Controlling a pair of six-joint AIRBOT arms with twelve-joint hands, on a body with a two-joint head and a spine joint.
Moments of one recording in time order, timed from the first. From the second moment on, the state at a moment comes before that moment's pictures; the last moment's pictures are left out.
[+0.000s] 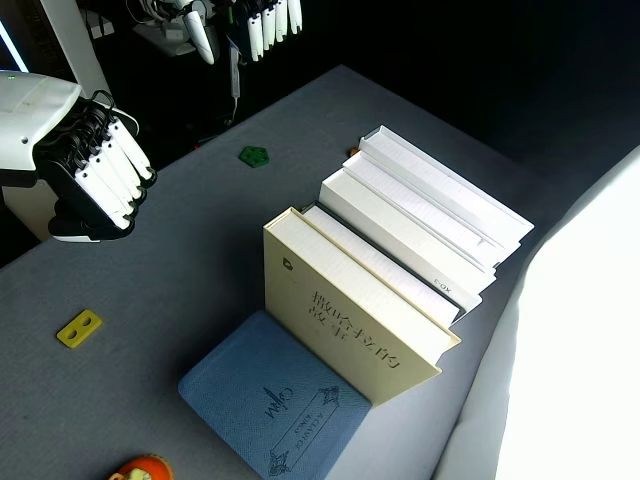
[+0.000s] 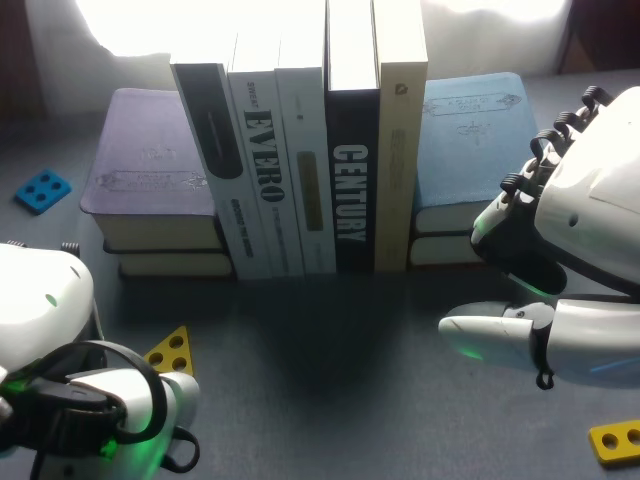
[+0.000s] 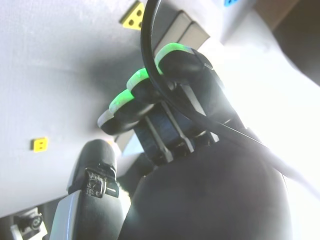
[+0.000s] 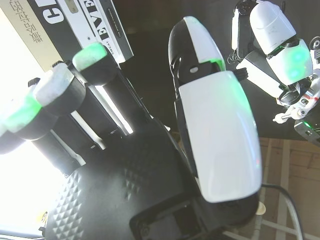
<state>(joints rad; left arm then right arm) -0.29 -0.81 0.14 -2.37 -1.77 2.99 -0.37 -0.63 0.50 0.25 0.42 -1.52</state>
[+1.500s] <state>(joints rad) -0.28 -0.81 0.13 -2.37 -1.77 2.99 -0.36 -1.02 0.59 0.82 0.97 -2.04</state>
